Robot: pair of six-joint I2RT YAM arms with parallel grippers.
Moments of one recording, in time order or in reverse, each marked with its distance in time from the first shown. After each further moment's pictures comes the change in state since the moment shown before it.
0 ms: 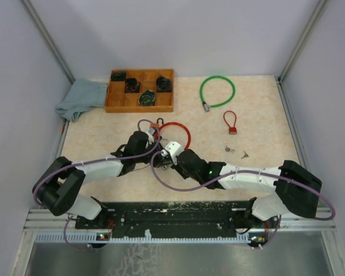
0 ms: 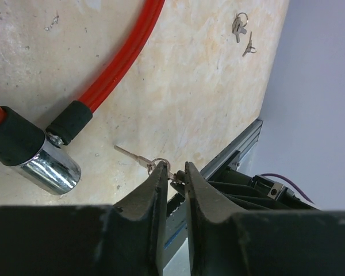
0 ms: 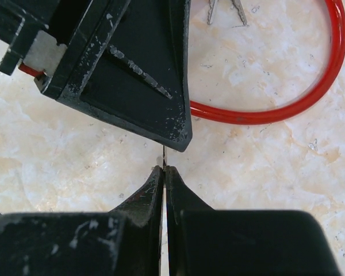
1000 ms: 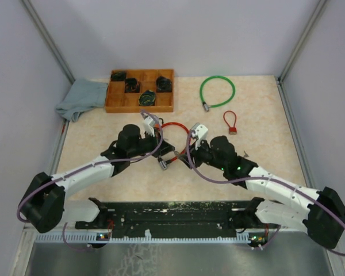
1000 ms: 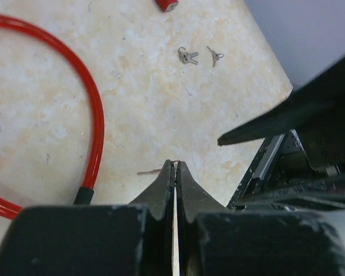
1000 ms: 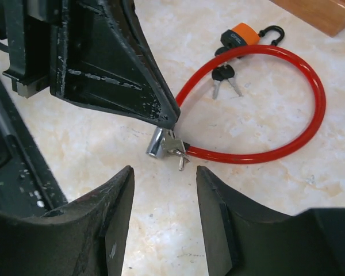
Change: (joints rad) left arm -0.005 -0.171 0.065 0.002 -0.013 0.571; right arm -0.228 -0.319 -0.080 0.074 -0.353 0.089
